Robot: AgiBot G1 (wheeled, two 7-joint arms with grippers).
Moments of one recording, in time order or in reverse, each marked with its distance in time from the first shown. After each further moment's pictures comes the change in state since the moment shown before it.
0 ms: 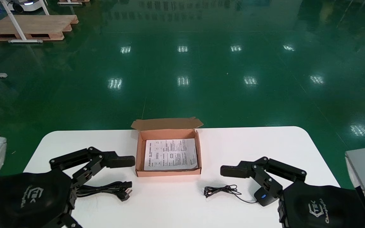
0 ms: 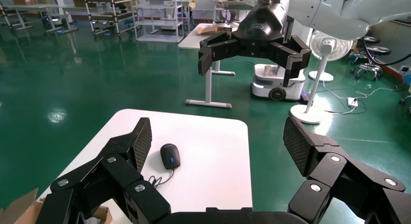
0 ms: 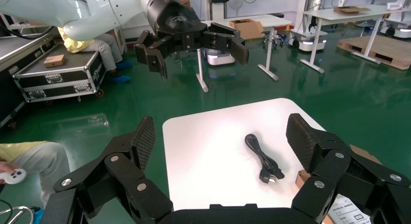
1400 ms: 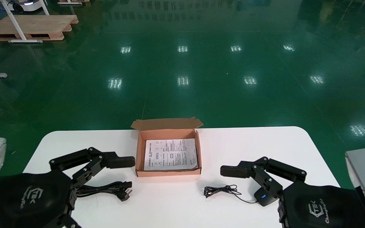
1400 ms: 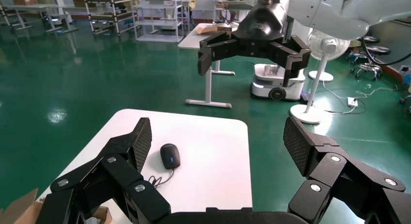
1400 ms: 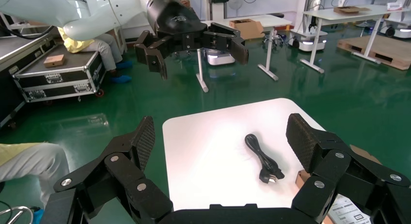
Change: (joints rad) left arm -0.033 -0.009 0.025 -0.026 0.128 -0.007 0.065; right arm 0.013 -0.011 -0.030 -0.002 -0.084 0.020 -0.013
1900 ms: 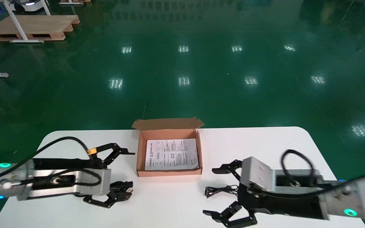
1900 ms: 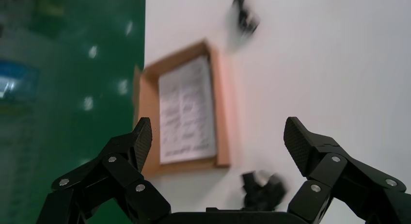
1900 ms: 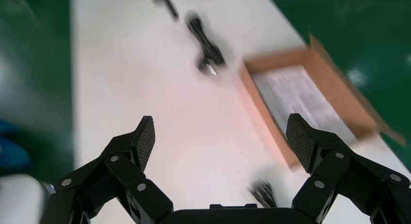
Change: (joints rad) left arm -0.153 0.158 0.164 0.056 0.671 -0.241 0.297; right arm 0.170 -0.179 -0.194 -0.165 -0.482 0.159 -0.044
